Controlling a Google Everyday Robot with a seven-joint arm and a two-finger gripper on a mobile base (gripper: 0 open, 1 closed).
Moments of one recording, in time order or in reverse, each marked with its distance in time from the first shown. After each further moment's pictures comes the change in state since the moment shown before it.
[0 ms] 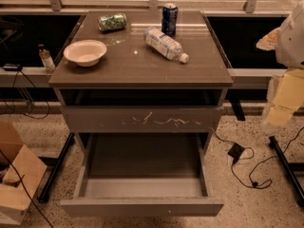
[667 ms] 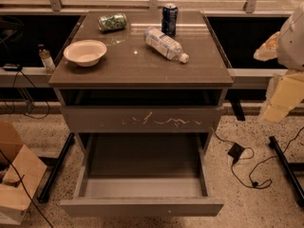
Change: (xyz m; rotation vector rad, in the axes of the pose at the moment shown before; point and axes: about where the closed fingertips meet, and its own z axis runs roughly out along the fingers) arm 0.006 -0.004 0.003 0.021 0.019 -0.026
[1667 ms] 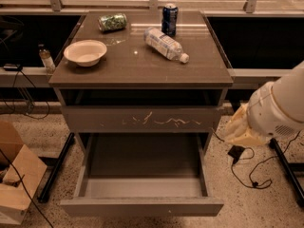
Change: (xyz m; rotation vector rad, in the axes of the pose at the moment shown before) arm -0.004 0.064 0.110 -0.122 -0.189 -0.063
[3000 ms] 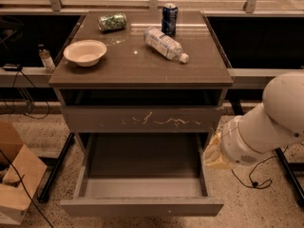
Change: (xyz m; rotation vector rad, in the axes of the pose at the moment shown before) arm 0.001 0.028 0.086 -0.037 -0.019 0.018
